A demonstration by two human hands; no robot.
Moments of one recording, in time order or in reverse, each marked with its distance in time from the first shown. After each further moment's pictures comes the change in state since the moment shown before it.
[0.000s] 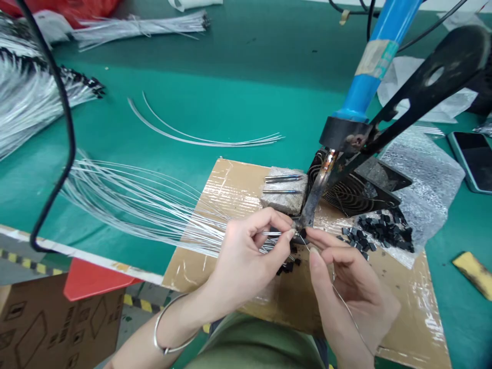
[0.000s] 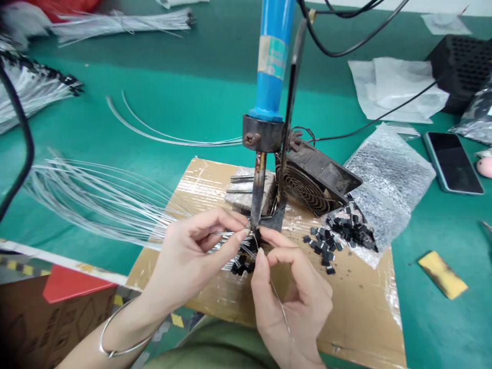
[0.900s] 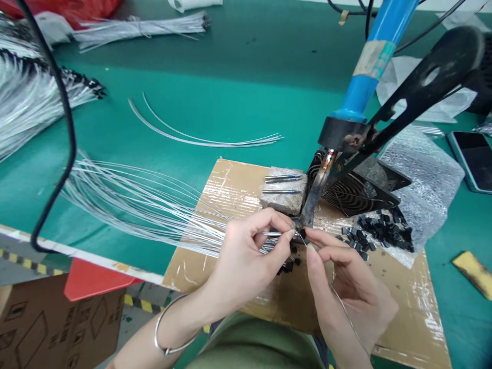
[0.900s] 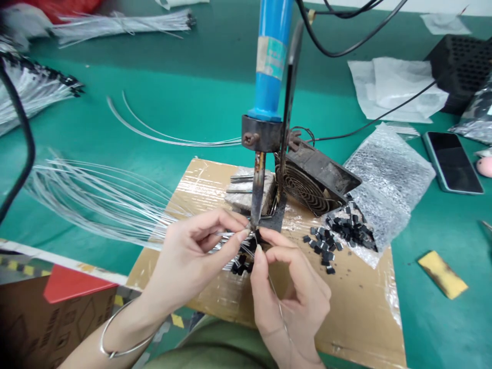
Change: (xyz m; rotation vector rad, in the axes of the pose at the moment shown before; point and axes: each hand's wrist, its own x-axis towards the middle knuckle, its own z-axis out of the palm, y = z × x) left_hand -0.002 0.000 -0.001 0.016 -0.003 0.013; right_hand 0.001 0.002 0.003 -0.016 0.026 -0.052
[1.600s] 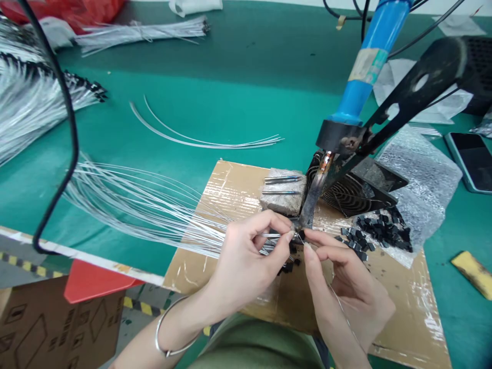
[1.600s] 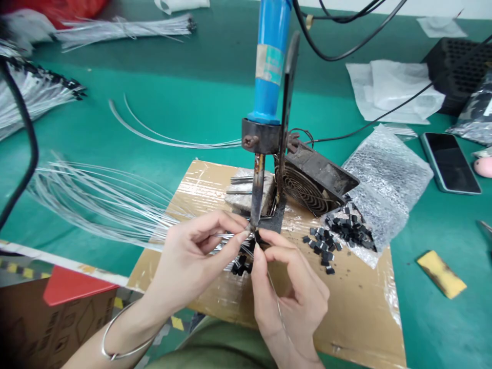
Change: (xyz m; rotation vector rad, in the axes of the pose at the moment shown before) left_hand -0.001 0.000 0.001 0.010 0.000 0.022; right_hand 0.001 0.000 0.003 0.000 0.020 -0.028
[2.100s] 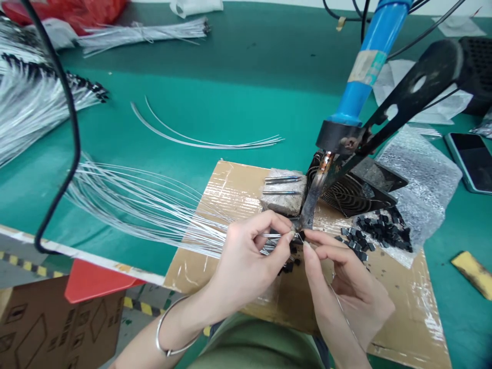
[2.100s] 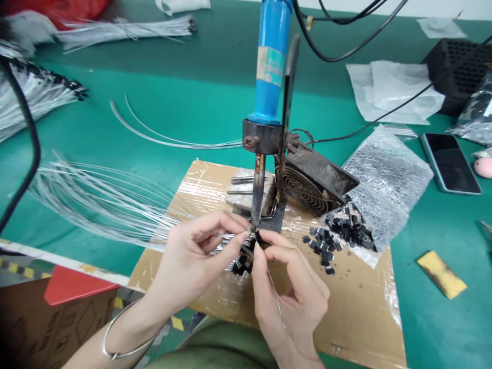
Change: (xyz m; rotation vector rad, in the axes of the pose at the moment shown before) left_hand -0.001 -0.002 0.001 -0.001 0.010 0.045; right_hand 0.000 0.004 0.003 0.018 0.014 -0.037
